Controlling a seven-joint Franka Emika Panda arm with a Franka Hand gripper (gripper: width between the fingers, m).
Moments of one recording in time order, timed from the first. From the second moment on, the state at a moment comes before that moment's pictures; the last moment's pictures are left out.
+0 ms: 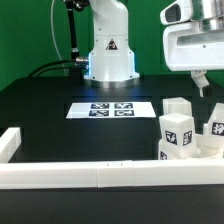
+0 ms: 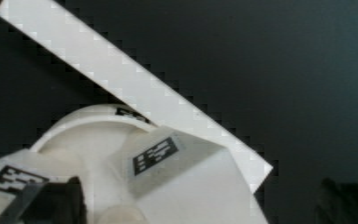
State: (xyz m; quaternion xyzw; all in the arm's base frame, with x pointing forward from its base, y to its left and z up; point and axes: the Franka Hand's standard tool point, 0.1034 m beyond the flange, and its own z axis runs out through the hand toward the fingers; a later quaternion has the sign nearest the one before) arm 0.618 0.139 0.106 -0.91 0.40 0.00 0.10
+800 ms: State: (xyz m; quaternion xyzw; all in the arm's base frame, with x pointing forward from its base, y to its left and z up) arm 0.627 0.148 0.103 -1.00 -0.07 -0.05 0.03
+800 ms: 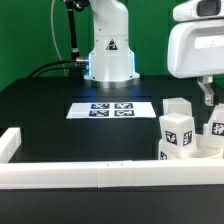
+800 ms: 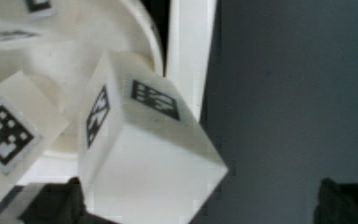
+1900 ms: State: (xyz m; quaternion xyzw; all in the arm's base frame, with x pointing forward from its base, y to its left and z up) arm 0.626 0.138 0.084 -0.92 -0.39 -0.01 -0.01
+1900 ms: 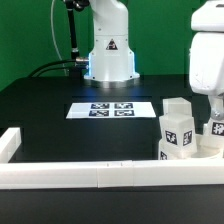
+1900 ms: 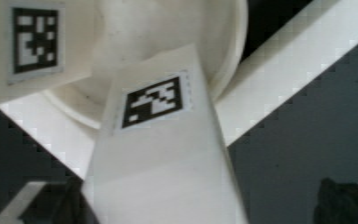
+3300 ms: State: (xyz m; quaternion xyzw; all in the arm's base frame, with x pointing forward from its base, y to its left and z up) arm 0.633 0.115 0.083 -0.97 0.23 -0.03 0.02
